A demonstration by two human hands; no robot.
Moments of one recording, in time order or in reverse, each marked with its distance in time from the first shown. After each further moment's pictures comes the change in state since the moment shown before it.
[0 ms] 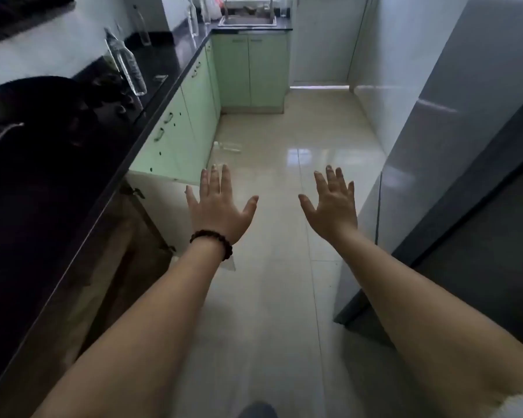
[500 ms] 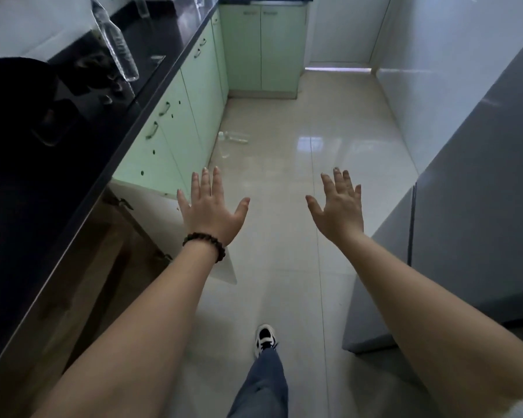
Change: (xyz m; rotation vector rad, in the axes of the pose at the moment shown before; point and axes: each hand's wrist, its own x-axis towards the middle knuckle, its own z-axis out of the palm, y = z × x) left_hand 0.149 -0.028 0.082 0.050 -0.061 -0.105; right_hand 0.154 0.027 0.086 -0.004 -0.094 0.029
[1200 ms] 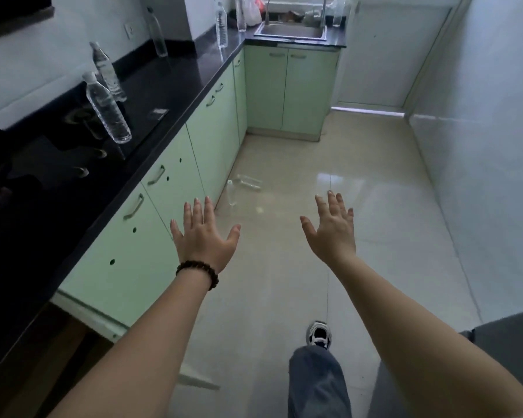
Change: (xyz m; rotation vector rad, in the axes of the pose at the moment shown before) left_hand 0.335 0.047 0.053 -0.019 0.013 -0.195; right_hand 0.376 -0.005 0.051 0.047 -0.058 -0.087
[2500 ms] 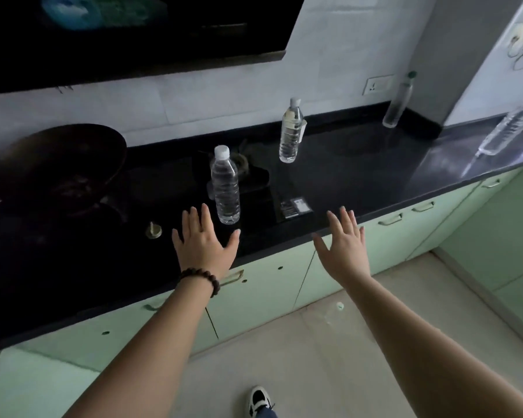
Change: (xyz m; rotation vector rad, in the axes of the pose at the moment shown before) left_hand 0.456 -0.108 0.019 0.035 0.409 -0.939; right_hand 0.584 -0.291 0.199 0.070 -0.381 -0.867
